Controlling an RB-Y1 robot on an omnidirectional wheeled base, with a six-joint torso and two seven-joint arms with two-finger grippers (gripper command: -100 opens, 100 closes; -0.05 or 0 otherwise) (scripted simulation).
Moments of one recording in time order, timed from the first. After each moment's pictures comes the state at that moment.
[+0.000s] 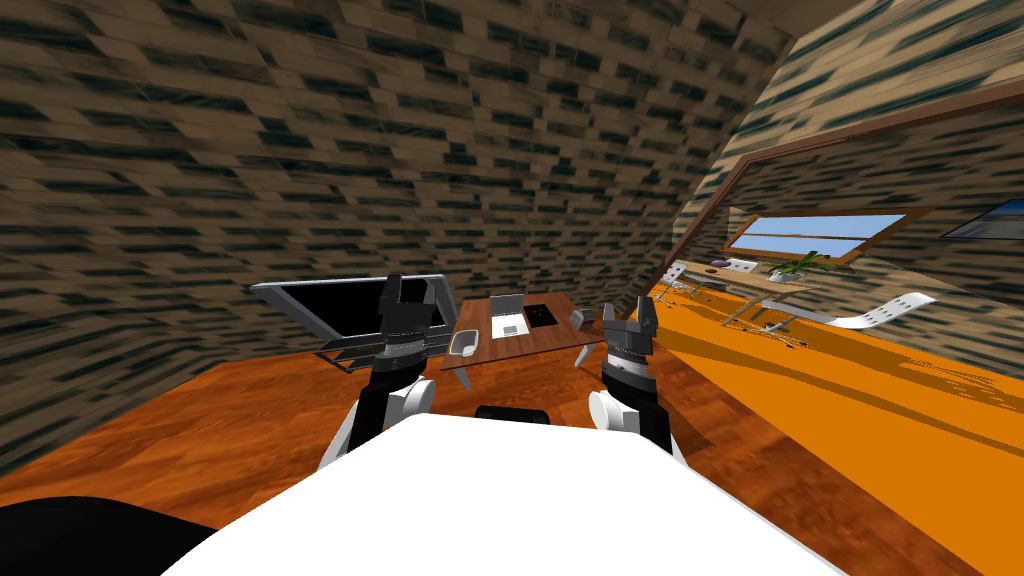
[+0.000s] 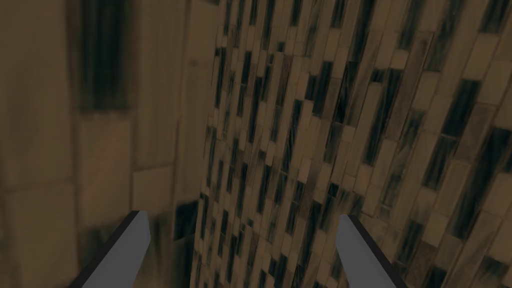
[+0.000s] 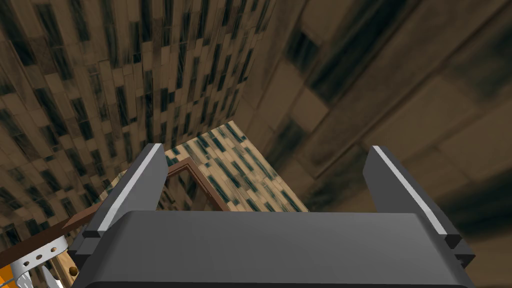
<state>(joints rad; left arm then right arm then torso) 0.51 0.01 0.01 -2.37 -0.03 -0.51 0.13 0.50 0.04 0.01 -2.23 -0.07 -0.58 0.07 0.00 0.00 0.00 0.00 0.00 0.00</state>
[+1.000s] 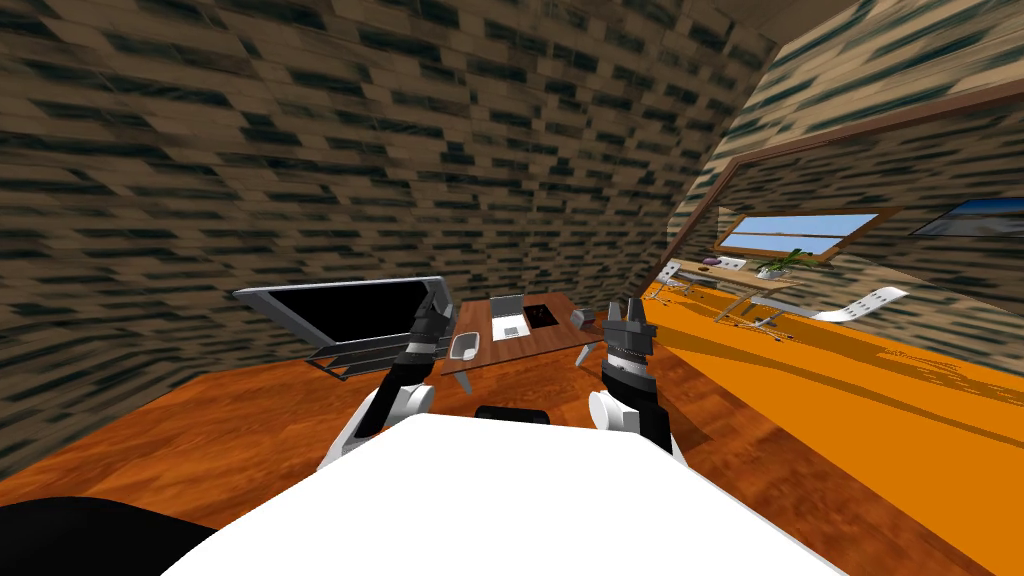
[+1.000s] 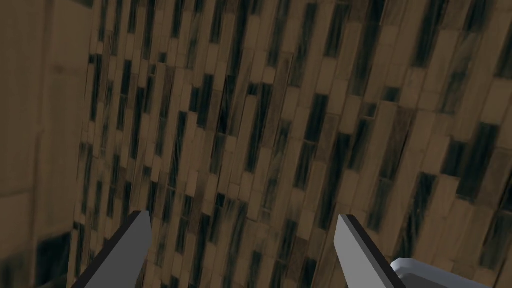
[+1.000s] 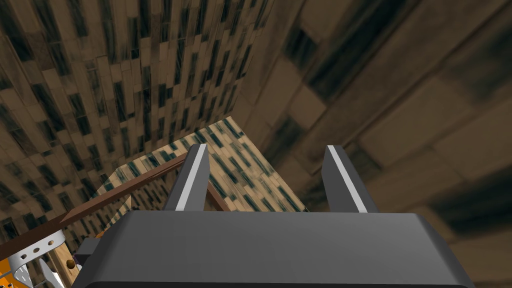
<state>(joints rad) 0.51 0.15 -0.02 -2.24 0.05 -0.30 0.18 0.50 0.04 0.01 -2.23 -0.07 -0.58 0.07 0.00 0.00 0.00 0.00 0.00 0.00</state>
